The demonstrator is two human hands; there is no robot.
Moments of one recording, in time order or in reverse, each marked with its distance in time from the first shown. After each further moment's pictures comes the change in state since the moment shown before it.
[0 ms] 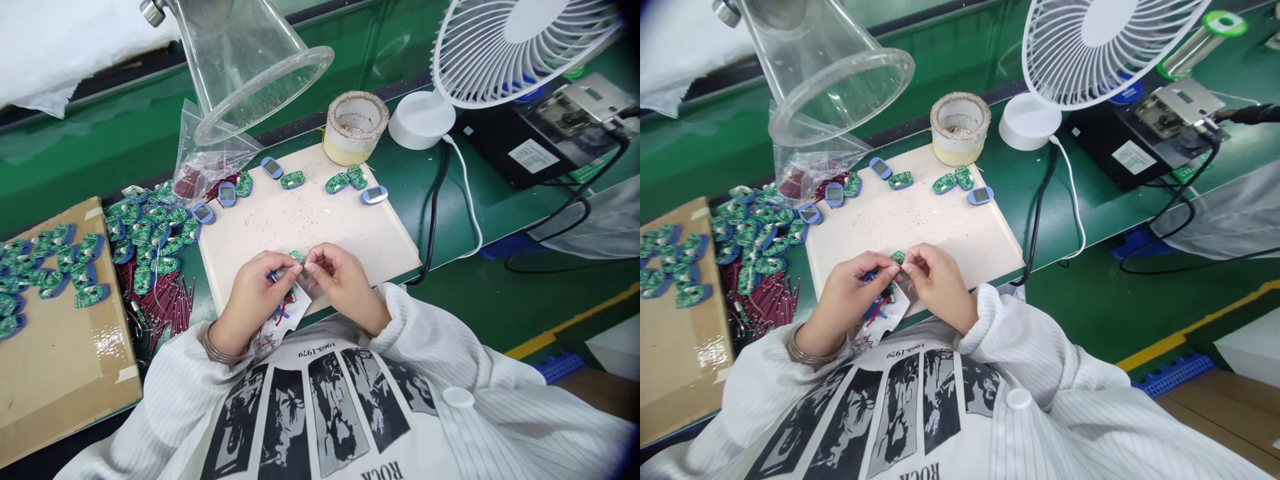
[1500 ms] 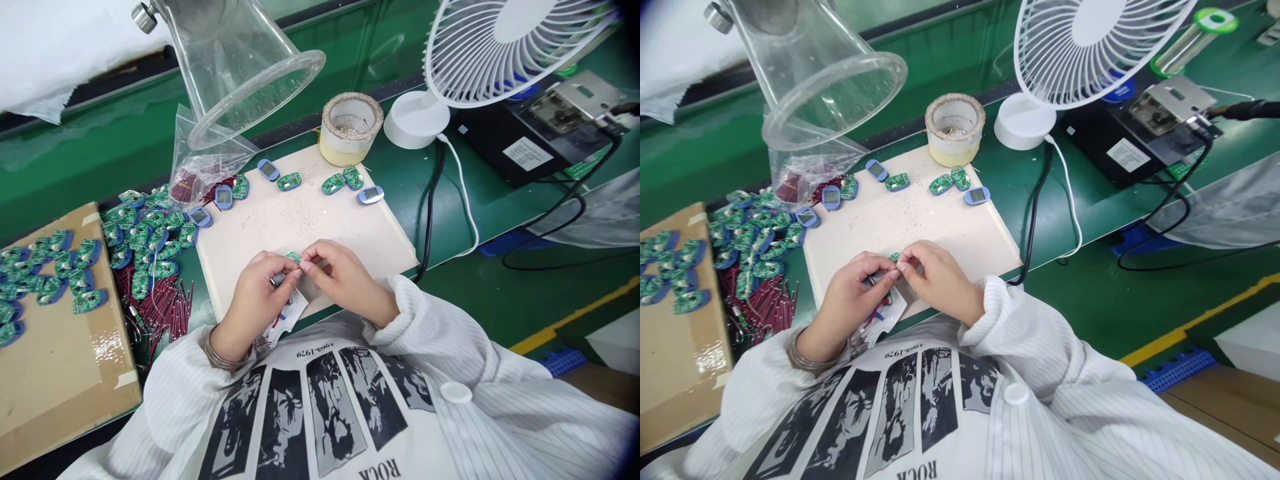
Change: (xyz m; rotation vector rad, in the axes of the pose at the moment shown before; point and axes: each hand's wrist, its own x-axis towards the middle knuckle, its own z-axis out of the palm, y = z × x) left_hand 0.001 0.007 0.001 0.135 0.018 0.110; right_hand 0.009 -0.008 -0.012 -0.219 -0.095 -0.126
